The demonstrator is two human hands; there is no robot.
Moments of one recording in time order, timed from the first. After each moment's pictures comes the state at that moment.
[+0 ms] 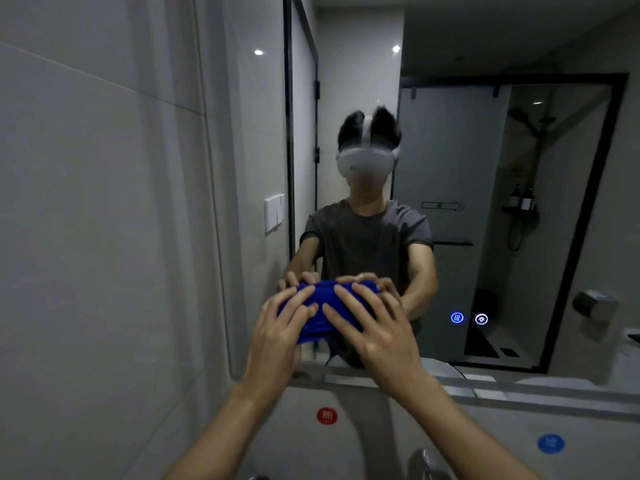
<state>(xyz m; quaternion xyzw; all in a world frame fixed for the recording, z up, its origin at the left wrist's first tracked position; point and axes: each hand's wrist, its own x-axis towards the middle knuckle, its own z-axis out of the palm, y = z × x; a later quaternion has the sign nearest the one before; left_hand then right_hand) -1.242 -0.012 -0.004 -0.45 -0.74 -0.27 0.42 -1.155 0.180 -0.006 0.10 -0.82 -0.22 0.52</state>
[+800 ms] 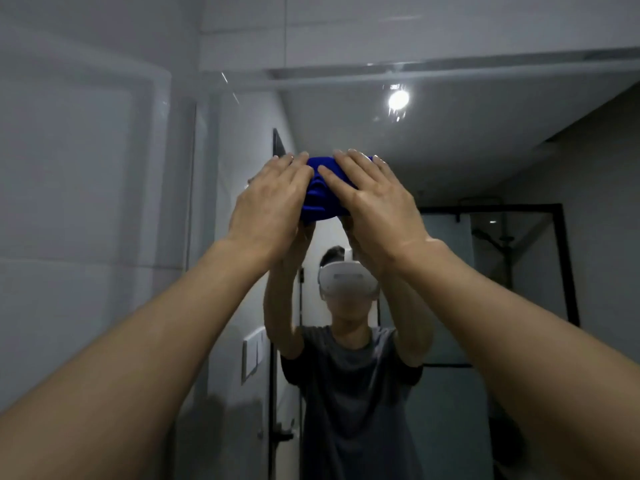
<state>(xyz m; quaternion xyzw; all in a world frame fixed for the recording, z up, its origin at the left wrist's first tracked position) -1.249 0.018 0.361 -0.36 -0.66 -0.15 0.64 -1.177 0.172 0.362 0.01 -0.74 -0.27 0.61</state>
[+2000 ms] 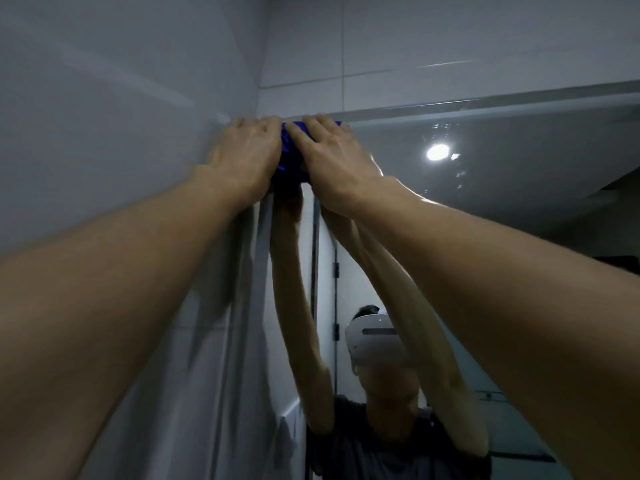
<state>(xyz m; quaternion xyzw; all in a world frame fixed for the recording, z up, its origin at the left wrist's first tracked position) -1.298 -0.064 0.487 -0.19 -0.73 -0.03 0.66 -1.259 0.070 0.494 0.05 -0.75 -0.27 0.60</state>
